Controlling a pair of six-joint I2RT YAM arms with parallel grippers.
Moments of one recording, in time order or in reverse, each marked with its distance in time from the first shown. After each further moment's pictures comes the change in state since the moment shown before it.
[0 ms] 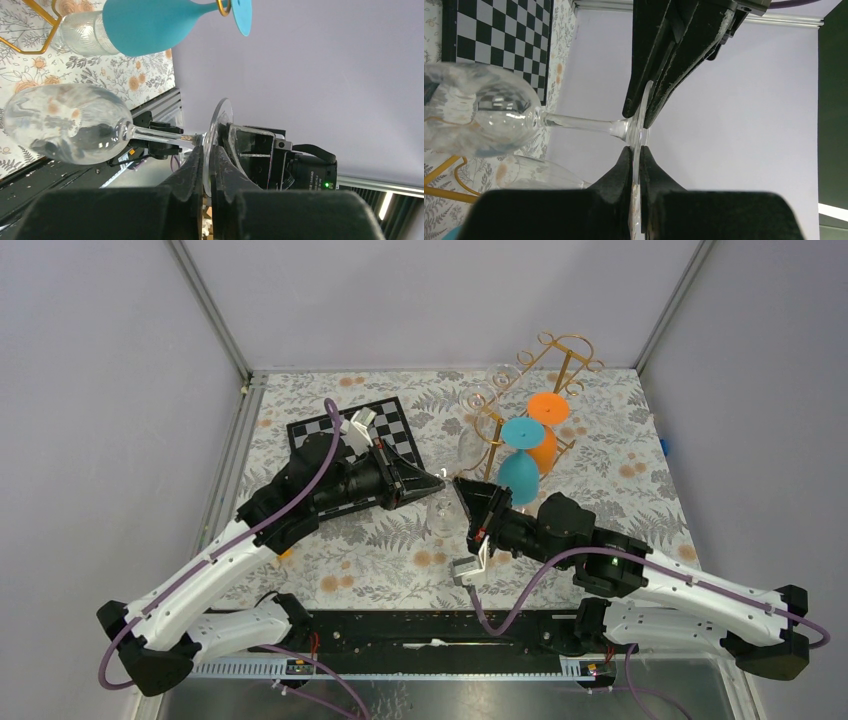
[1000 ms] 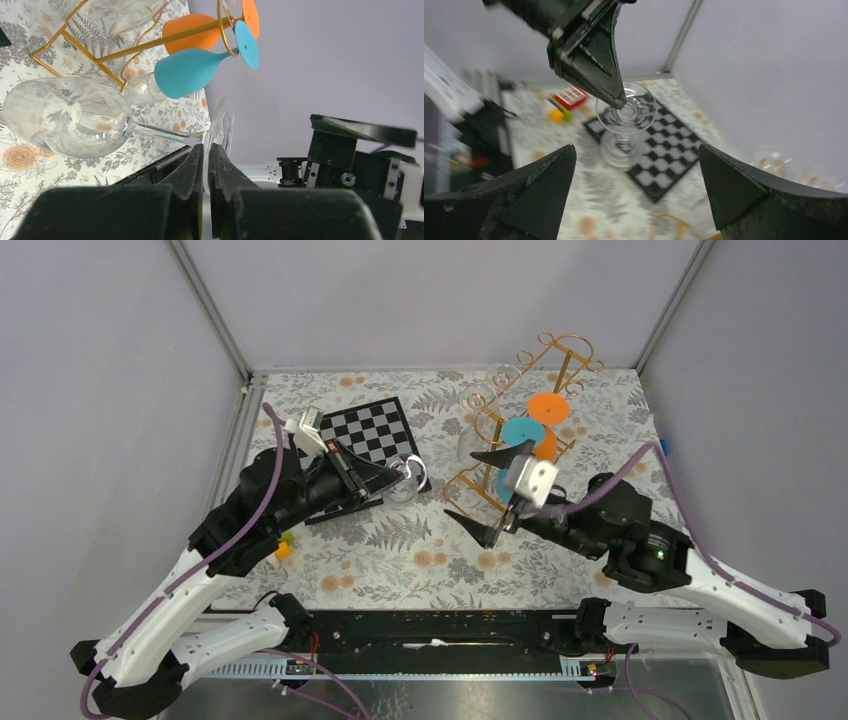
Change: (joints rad) left arm 0.022 -0.160 0.029 -0.170 -0.227 0.200; right arm 0.008 0.005 0.224 -0.046 -0.029 1.112
